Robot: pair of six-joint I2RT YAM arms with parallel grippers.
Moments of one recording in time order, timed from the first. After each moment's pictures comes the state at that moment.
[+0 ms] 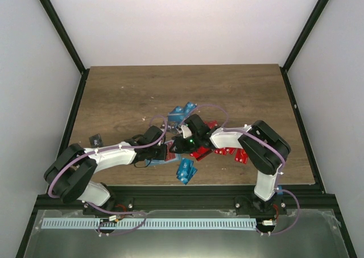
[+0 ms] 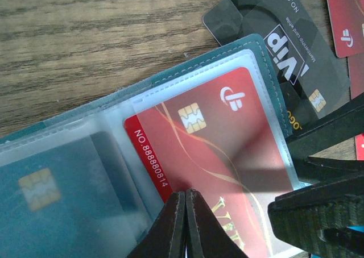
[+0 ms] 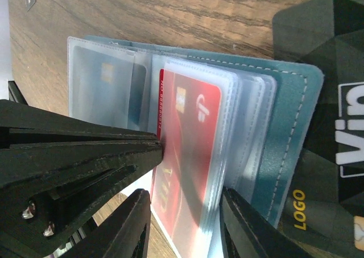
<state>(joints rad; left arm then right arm) -0.74 1.45 0.61 -0.20 0.05 -0.60 0.77 1.82 0.91 0.00 -0.58 0.63</state>
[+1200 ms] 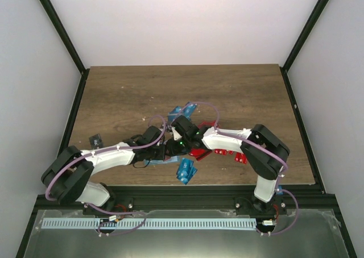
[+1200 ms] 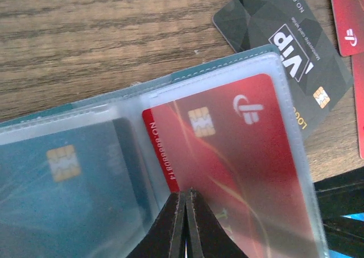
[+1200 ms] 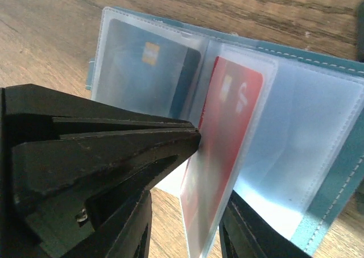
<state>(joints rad) -0.74 1.42 0.61 -0.24 0.03 -0.60 0.90 1.79 1.06 -0.24 -0.38 0.64</state>
